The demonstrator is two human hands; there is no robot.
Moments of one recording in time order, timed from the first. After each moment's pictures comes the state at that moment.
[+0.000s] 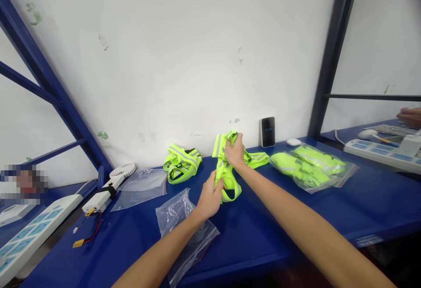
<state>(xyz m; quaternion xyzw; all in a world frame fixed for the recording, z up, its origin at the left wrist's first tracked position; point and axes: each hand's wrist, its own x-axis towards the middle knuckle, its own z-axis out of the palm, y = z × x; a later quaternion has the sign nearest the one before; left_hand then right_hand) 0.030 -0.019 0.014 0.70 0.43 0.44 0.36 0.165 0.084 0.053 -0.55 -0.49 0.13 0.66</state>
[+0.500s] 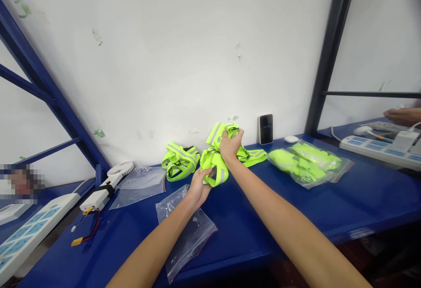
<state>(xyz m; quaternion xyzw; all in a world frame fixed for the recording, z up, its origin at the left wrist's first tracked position) 0.024 0.001 0.015 0.41 0.28 0.56 0.66 0.136 0.087 0.069 -0.52 -0.35 0.11 0.77</state>
